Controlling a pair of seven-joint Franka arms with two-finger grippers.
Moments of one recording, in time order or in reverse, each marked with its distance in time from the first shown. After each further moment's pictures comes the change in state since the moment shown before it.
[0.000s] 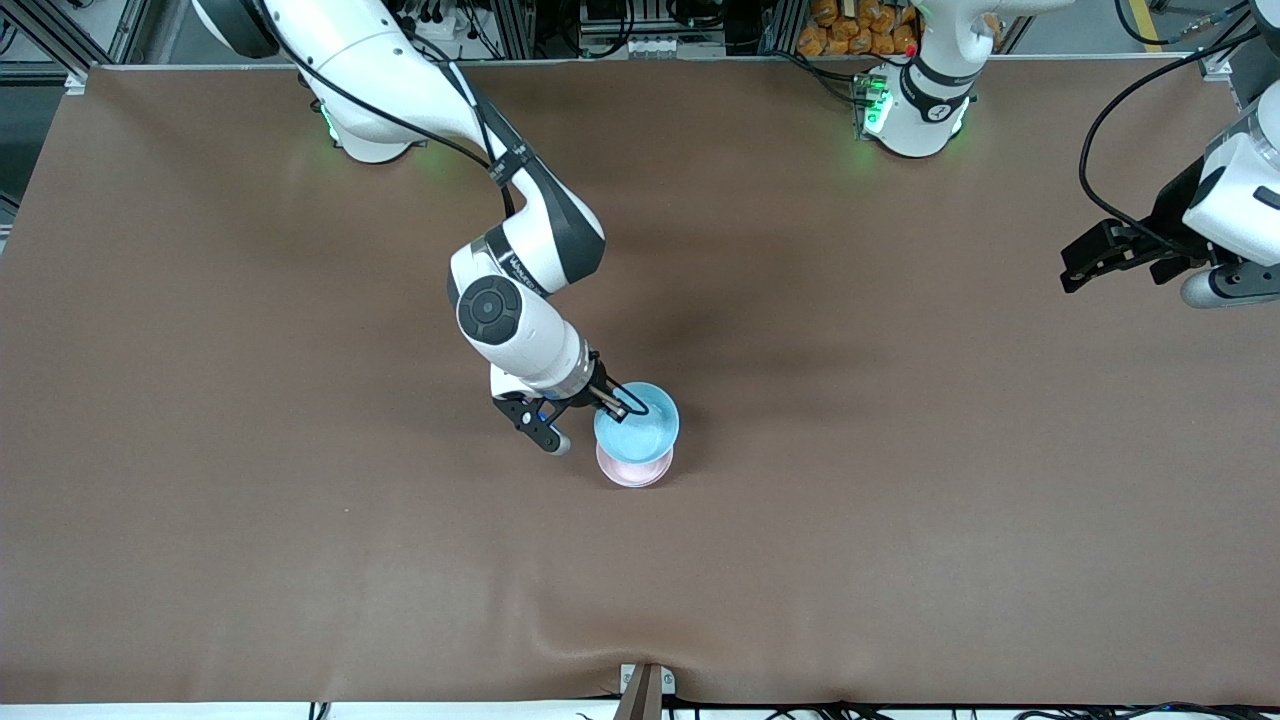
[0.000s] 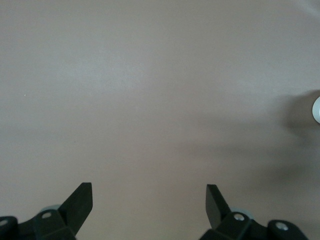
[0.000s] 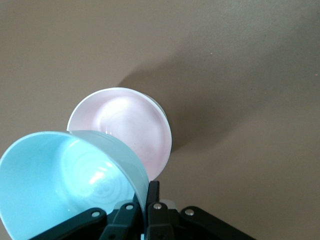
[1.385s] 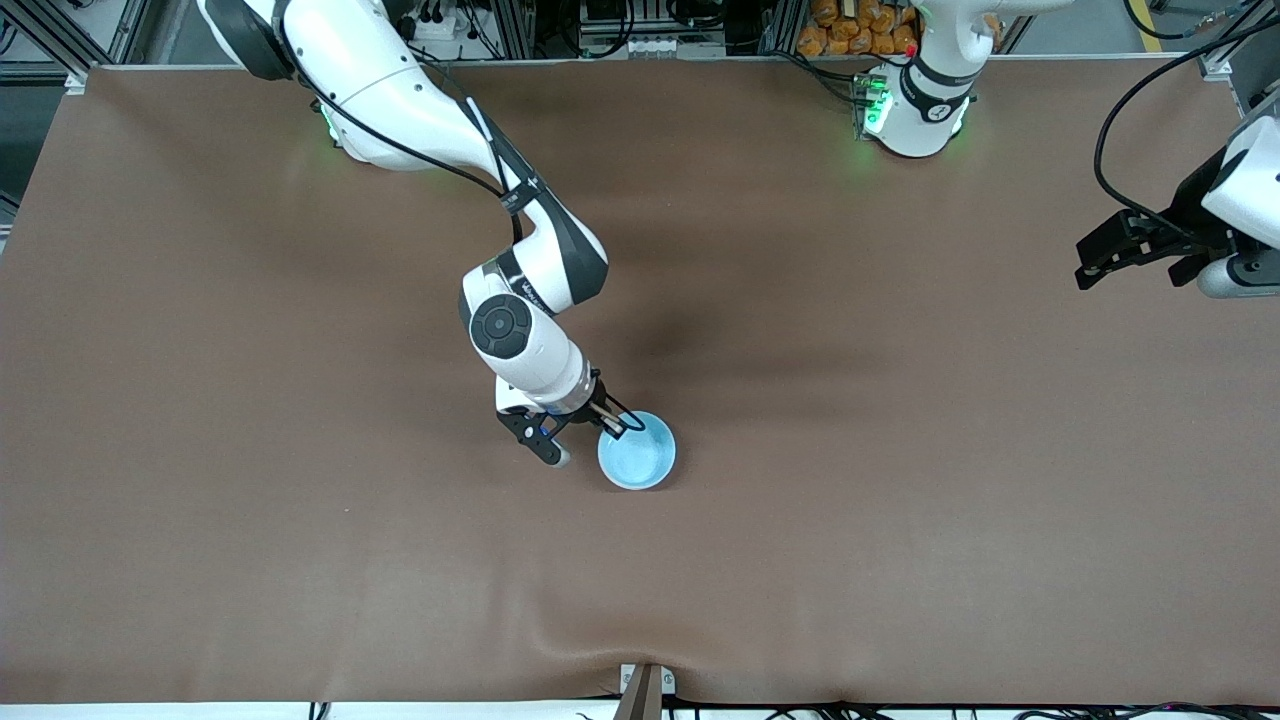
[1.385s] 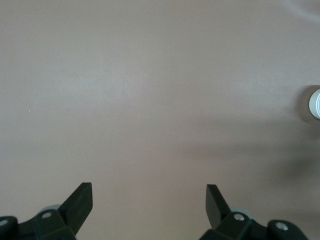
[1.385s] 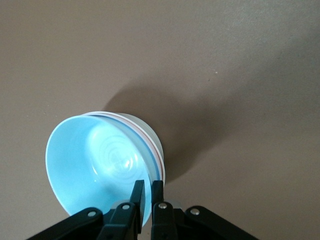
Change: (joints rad) left arm 0.013 -0.005 -0.002 0.019 0.000 0.011 0.074; right arm 0.002 0.066 -0.005 0.001 -0.036 0.096 0.008
